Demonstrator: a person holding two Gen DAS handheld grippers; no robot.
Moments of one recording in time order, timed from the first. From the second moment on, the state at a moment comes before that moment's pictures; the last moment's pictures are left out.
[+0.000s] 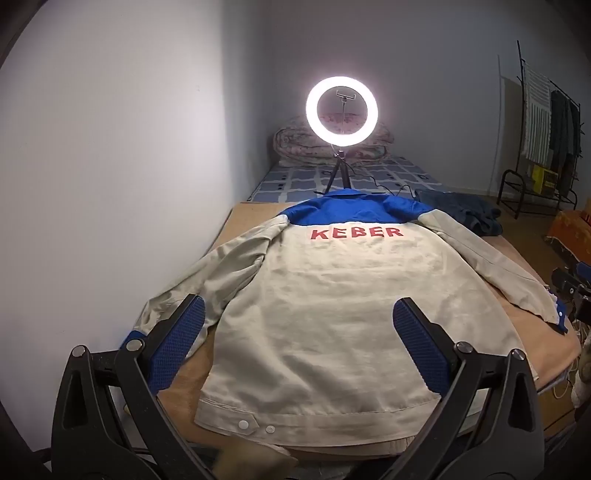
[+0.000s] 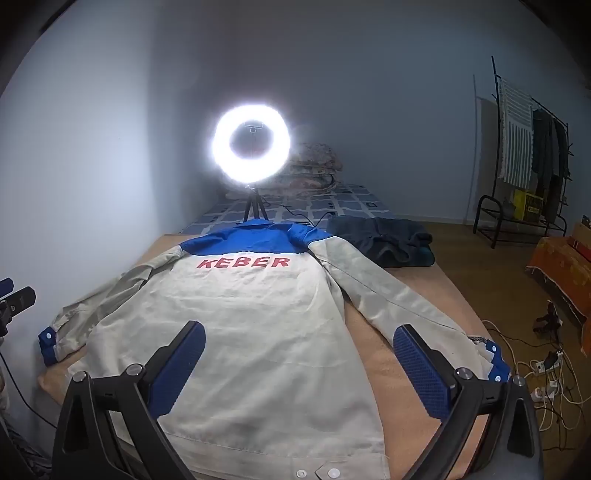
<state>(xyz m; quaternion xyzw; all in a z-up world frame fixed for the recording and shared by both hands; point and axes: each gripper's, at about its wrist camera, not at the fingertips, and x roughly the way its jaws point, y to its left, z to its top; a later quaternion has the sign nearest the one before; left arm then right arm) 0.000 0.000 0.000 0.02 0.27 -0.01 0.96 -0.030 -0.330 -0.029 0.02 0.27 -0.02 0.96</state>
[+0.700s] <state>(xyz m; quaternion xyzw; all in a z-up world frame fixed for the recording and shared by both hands) -0.007 0.005 -0.004 0.02 0.26 0.00 0.97 -0.031 -0.318 -0.033 0.01 0.27 -0.03 0.96</state>
